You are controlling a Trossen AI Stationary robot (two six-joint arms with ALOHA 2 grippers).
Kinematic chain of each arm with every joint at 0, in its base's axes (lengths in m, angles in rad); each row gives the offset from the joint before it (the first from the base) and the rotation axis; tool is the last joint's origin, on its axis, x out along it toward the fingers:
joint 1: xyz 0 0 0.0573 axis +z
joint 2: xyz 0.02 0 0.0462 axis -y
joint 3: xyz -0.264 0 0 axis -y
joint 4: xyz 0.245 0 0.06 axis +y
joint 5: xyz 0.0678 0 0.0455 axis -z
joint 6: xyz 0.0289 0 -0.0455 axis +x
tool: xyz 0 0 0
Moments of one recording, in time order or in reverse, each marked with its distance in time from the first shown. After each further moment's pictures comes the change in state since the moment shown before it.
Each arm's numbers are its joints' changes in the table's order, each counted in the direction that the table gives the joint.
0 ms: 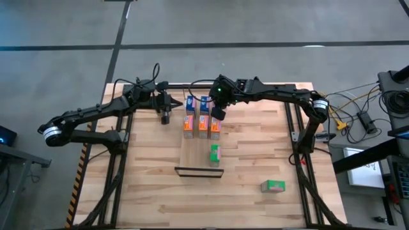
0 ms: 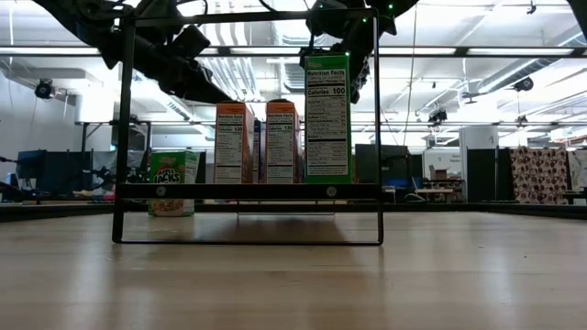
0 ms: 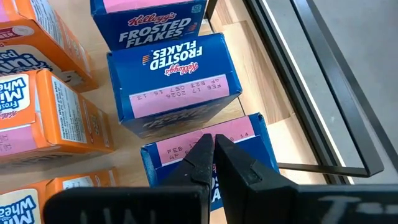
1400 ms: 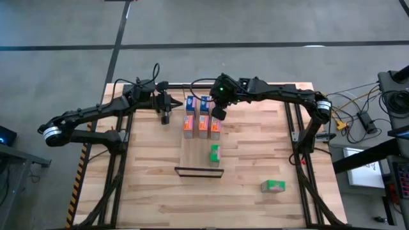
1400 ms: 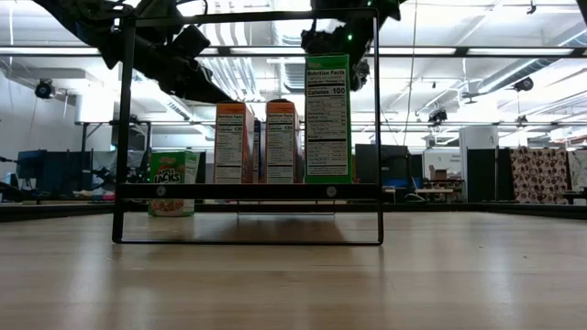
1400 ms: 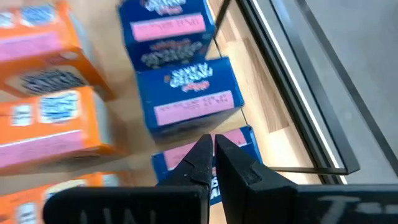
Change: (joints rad) left arm 0.000 0.000 0.000 -0.002 0.000 0.000; right arm 0.022 0.042 0.031 0.024 -0.001 0.010
